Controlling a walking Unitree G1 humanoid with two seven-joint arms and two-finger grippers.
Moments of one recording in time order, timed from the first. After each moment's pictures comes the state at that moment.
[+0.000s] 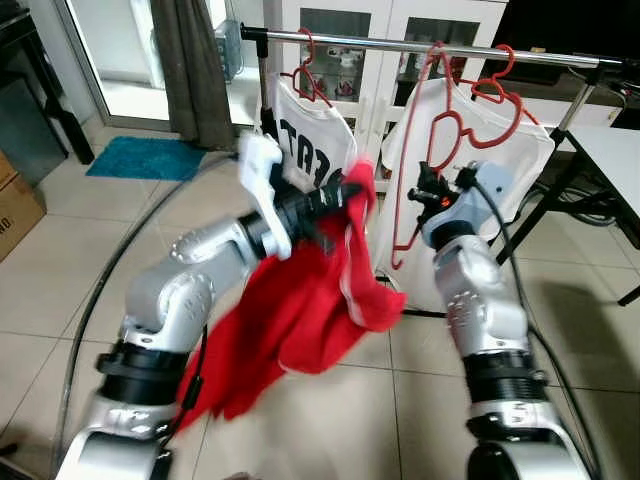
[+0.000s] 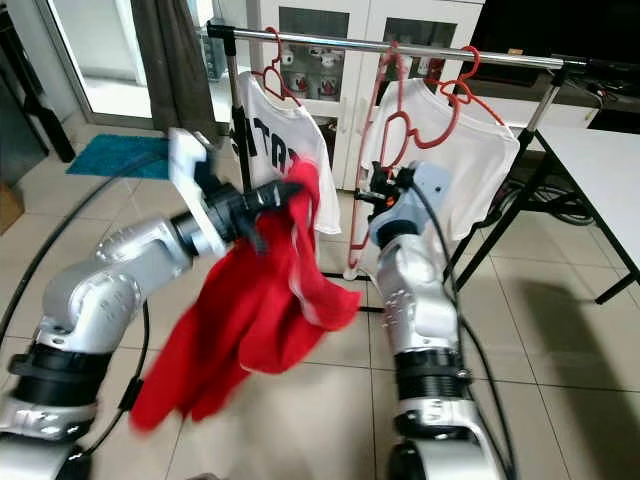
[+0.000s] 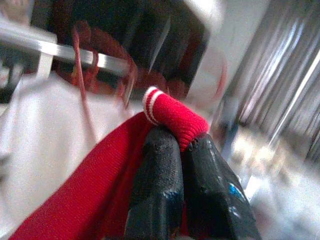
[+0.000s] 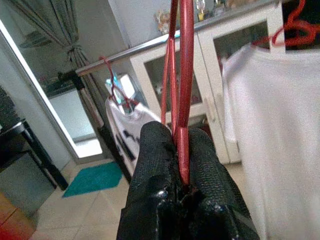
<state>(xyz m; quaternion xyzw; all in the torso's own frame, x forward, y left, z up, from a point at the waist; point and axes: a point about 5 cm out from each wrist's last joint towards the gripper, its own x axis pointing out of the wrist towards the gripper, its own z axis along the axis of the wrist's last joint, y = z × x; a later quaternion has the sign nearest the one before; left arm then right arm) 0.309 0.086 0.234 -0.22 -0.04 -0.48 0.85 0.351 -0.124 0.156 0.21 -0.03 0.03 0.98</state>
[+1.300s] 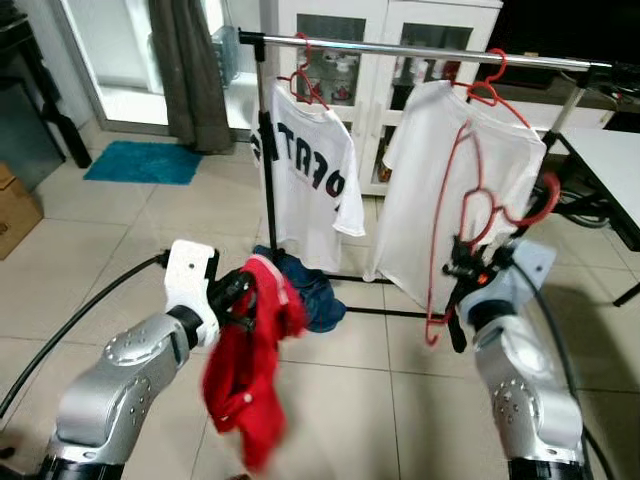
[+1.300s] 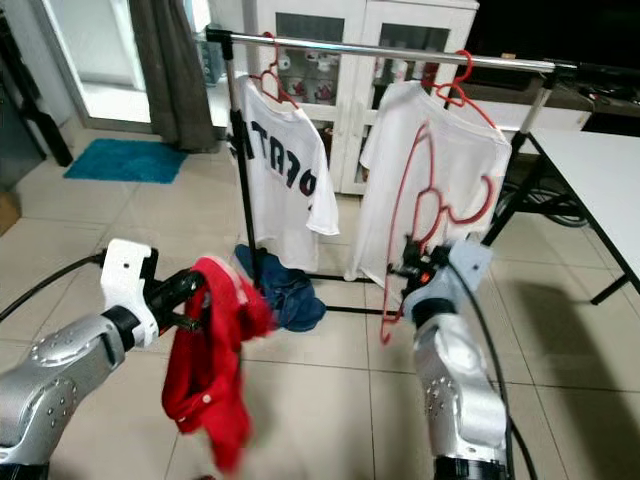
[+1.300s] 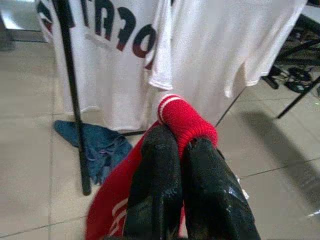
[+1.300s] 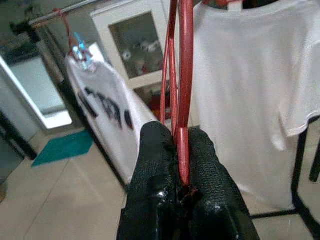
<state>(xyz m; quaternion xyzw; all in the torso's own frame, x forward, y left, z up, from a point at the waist) 0.262 0.176 0.121 -0.04 0.16 -0.20 0.97 0.276 -0.167 0.115 0.18 0.04 -0.01 0.98</state>
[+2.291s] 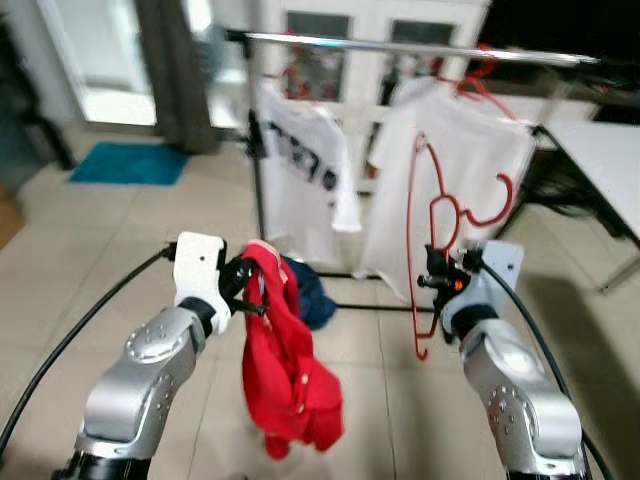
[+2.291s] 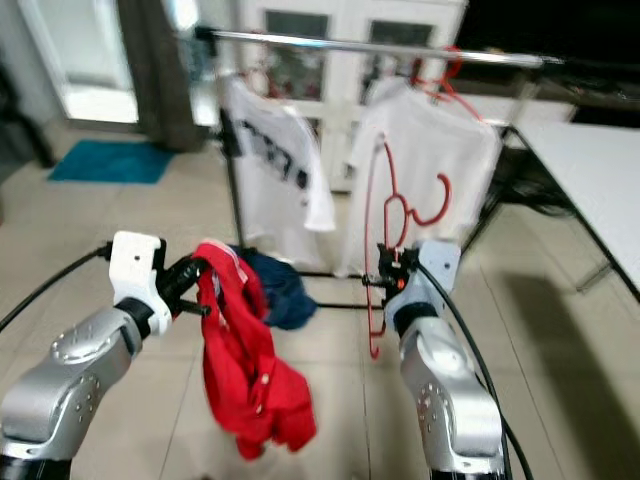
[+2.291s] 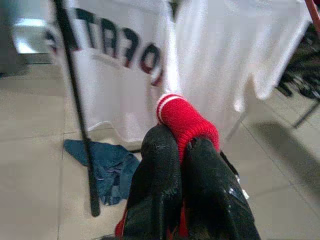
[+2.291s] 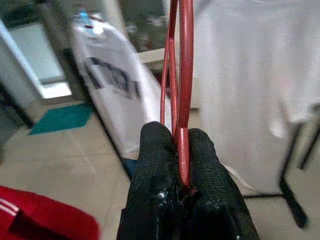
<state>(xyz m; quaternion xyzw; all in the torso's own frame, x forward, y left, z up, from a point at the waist) 0.270 0.159 0.125 -0.01 0.12 -0.16 0.98 0.265 -0.150 0.117 0.13 0.09 0.03 0.99</state>
